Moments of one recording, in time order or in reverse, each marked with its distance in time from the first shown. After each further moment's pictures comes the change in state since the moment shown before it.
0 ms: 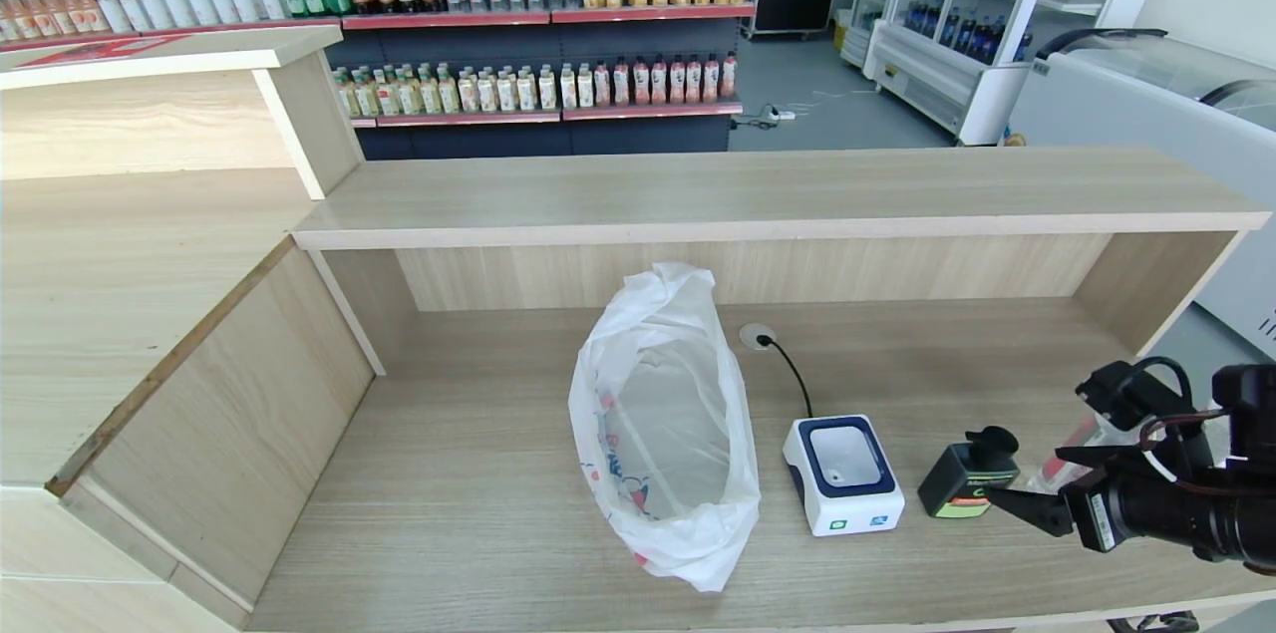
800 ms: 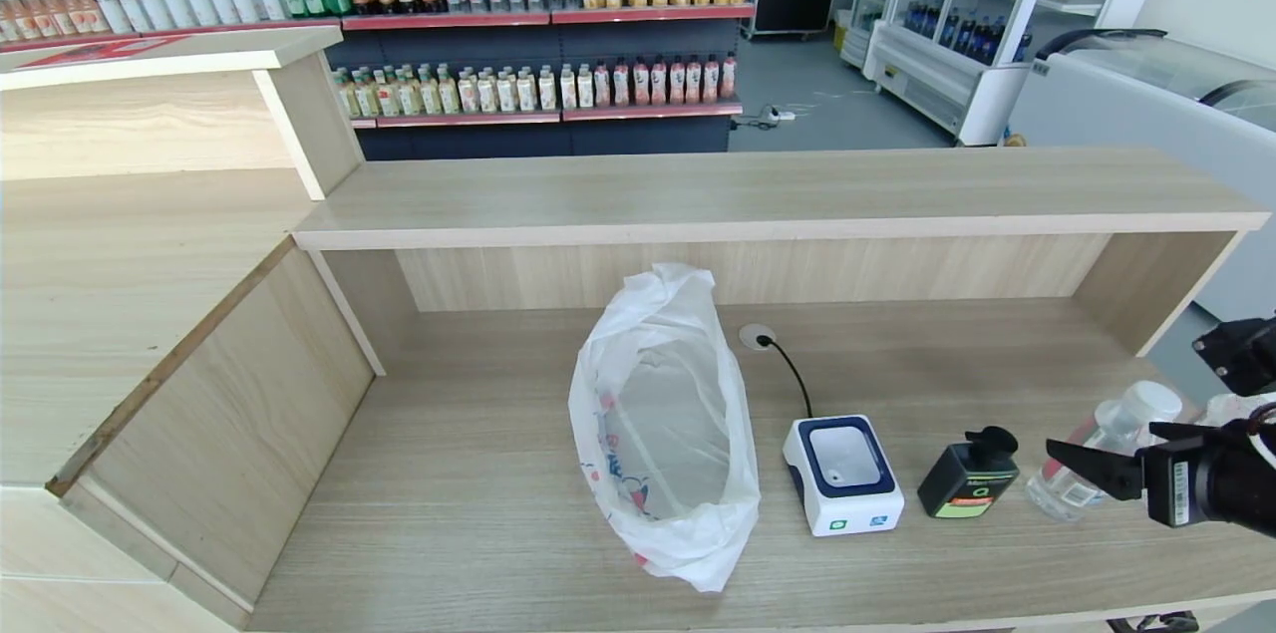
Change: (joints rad) left arm 0.000 0.000 0.000 0.000 0.000 0.000; right arm 0.029 -0.320 -0.004 0.142 -0.179 0.234
